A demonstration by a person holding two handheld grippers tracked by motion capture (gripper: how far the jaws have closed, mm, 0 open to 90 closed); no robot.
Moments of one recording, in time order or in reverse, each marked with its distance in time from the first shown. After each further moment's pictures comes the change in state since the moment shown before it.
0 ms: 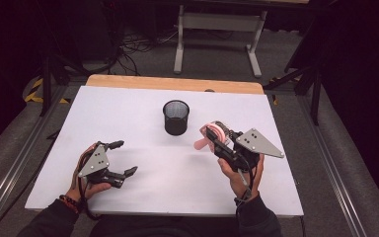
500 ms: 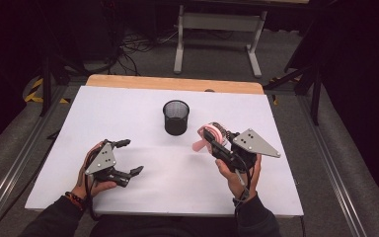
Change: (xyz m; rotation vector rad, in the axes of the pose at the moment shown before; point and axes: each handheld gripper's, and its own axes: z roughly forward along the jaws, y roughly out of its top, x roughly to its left) left arm -0.003 0.009 0.012 0.001 -0.026 0.018; right arm 0.003 -0.003 0.004 0.013 0.013 -0.007
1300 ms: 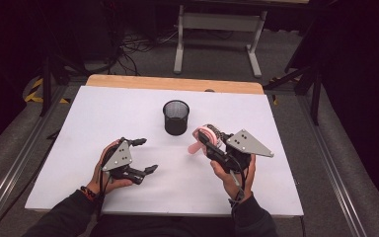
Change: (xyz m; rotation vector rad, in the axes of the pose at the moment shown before) left arm -0.010 0.018 0.034 -0.013 -0.065 0.029; right arm 0.008 -0.004 0.008 0.020 0.024 0.005
